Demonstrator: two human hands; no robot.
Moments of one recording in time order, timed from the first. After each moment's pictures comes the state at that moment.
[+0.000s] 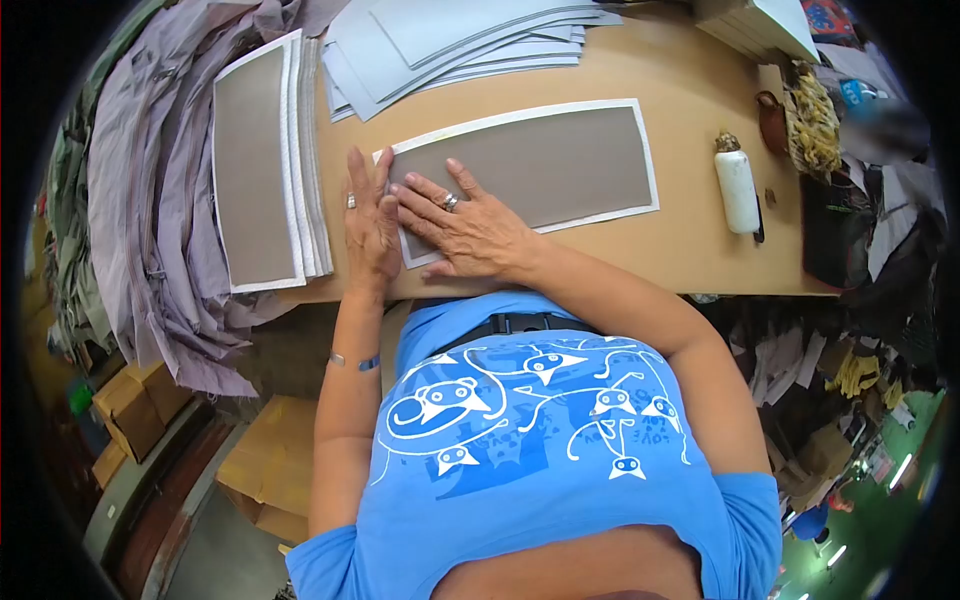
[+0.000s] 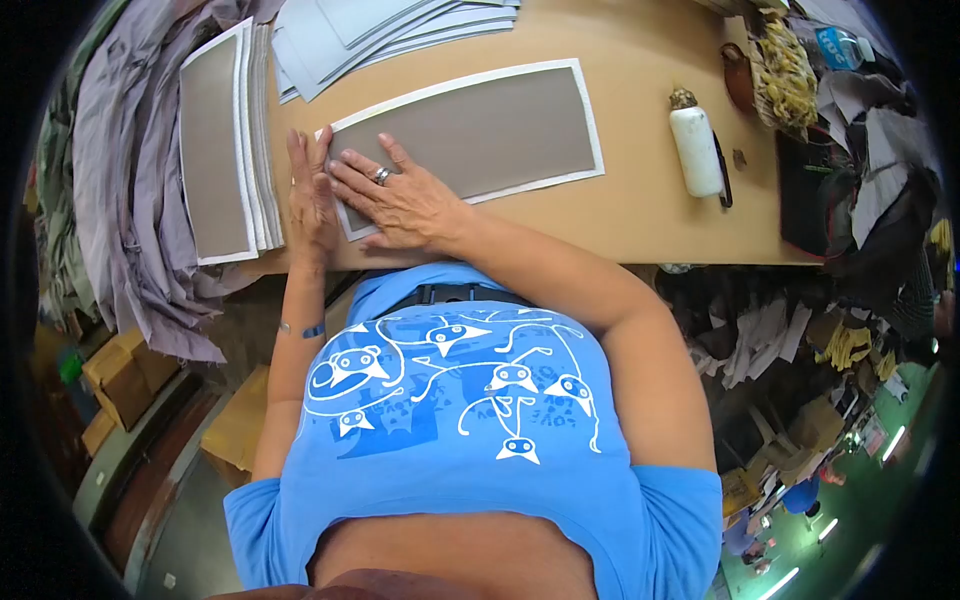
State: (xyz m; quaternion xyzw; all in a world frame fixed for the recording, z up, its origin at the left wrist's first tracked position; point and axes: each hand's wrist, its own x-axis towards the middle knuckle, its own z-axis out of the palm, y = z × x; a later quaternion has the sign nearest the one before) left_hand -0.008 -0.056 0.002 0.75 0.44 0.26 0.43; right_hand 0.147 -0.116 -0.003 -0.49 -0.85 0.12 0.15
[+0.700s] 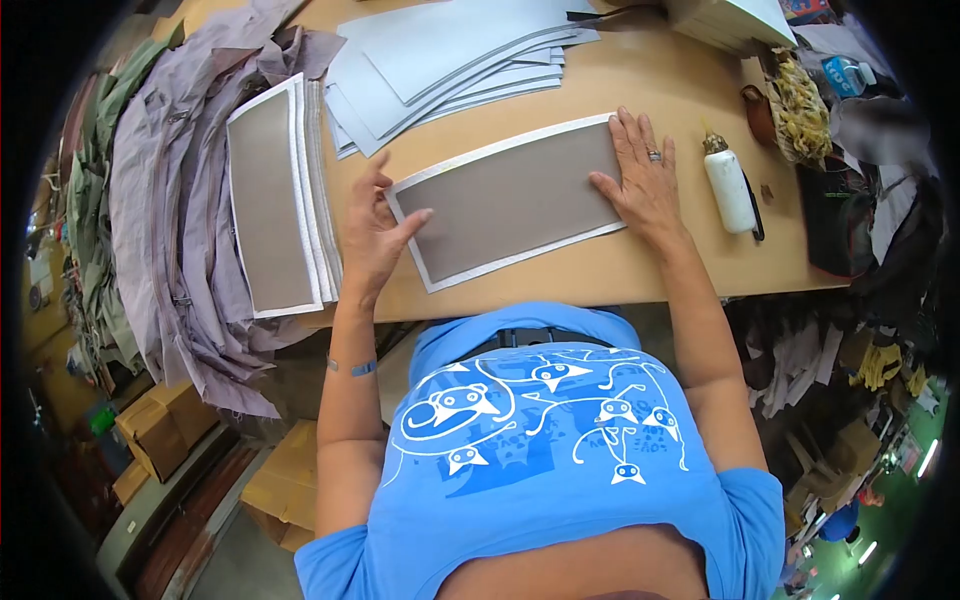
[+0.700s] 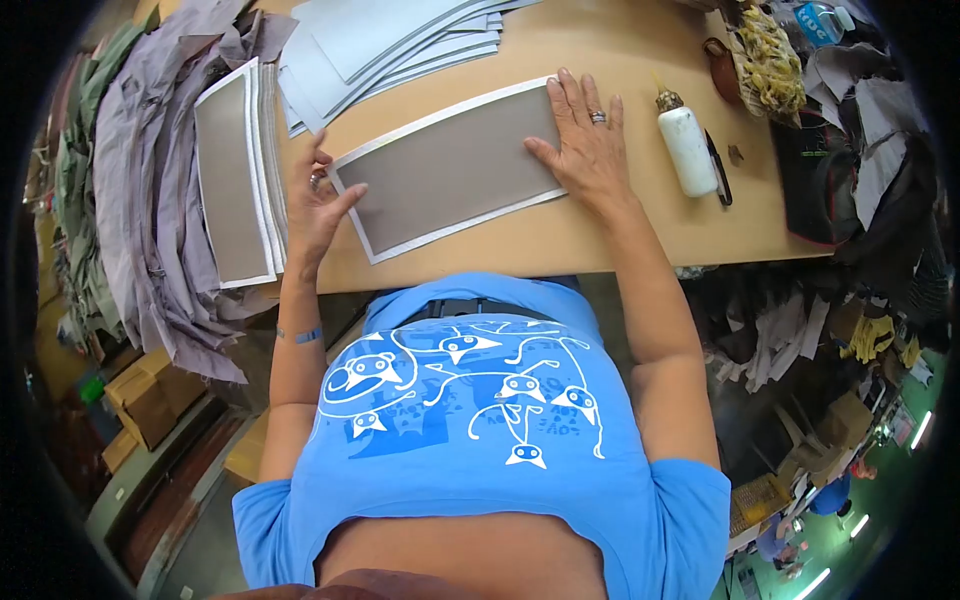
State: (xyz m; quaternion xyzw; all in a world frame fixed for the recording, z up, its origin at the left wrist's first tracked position) left_hand 0.014 -0.036 0.042 0.70 0.48 0.22 0.48; right_hand 0.314 -0.163 -0.017 -0.78 -0.61 0.02 0.12
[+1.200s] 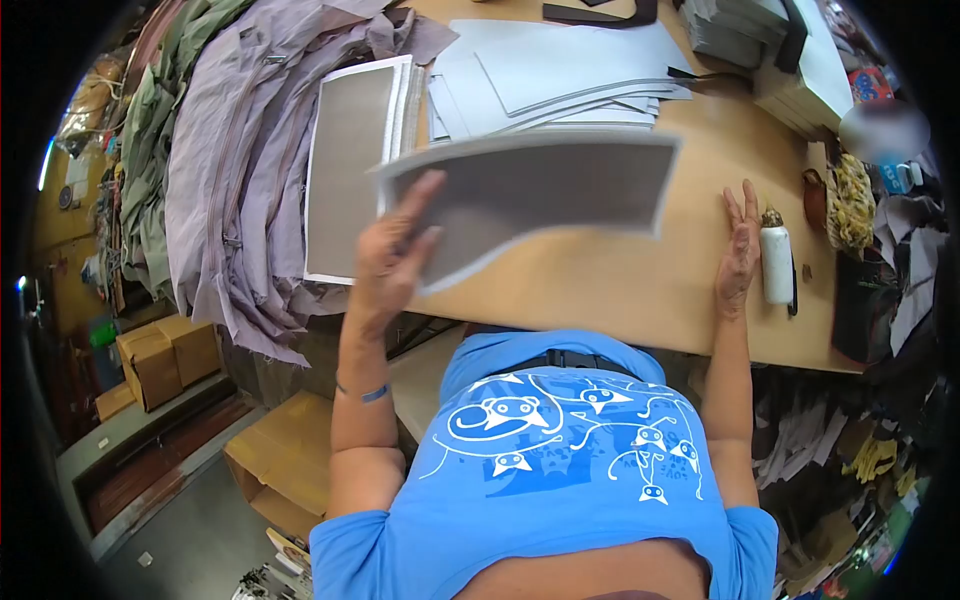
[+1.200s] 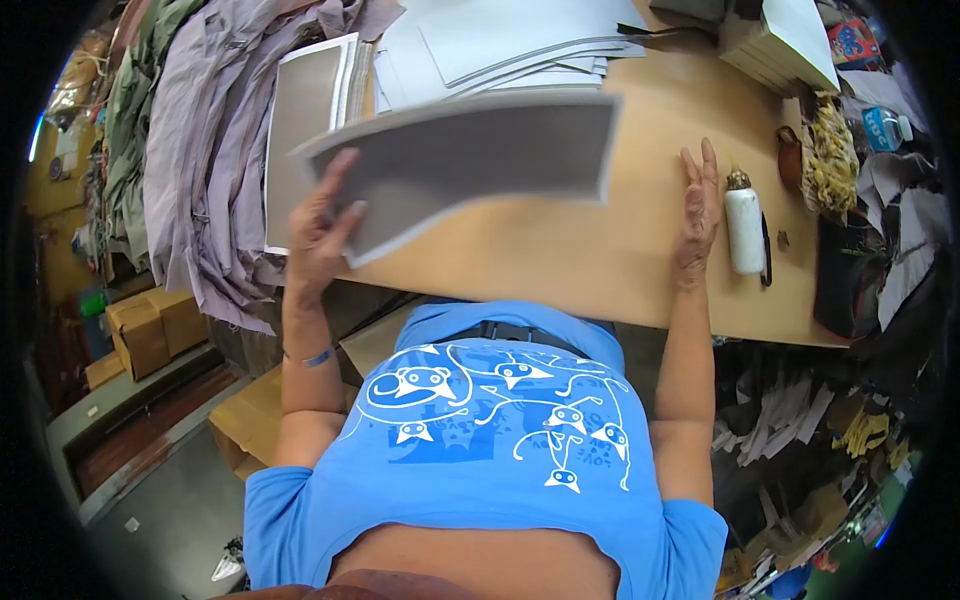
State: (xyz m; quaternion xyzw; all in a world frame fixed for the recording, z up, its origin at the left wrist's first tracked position) left_hand -0.035 -0.041 0.100 0.80 0.38 0.27 0.38; right_hand 0.325 -0.175 0.001 -0.64 -0.44 0.22 0.59
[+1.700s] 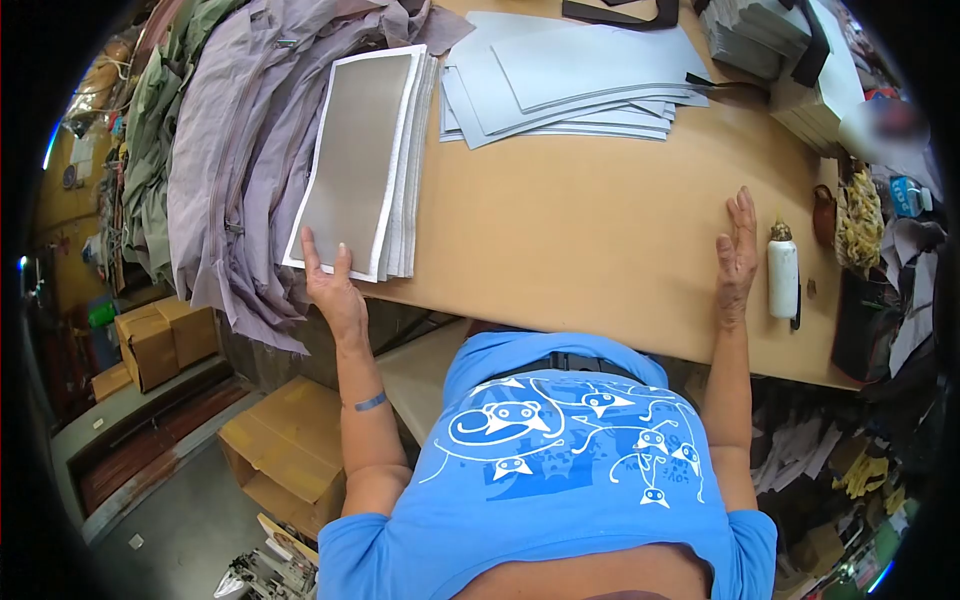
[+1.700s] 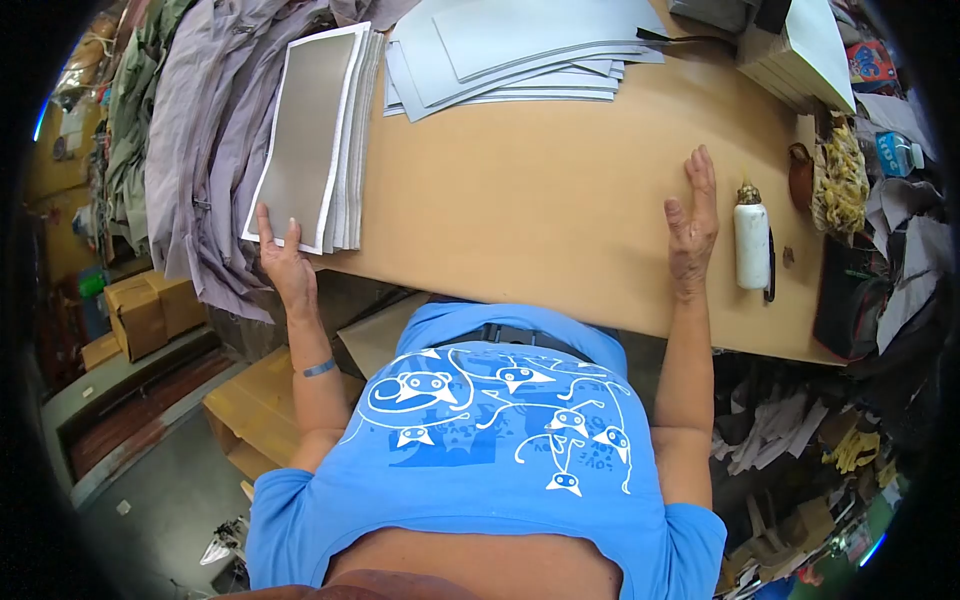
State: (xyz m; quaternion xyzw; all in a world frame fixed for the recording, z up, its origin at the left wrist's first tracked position) left_hand -0.117 -0.055 0.031 0.42 0.56 0.58 0.42; right_hand 0.331 -0.173 -0.011 -0.66 -0.50 0.19 0.53
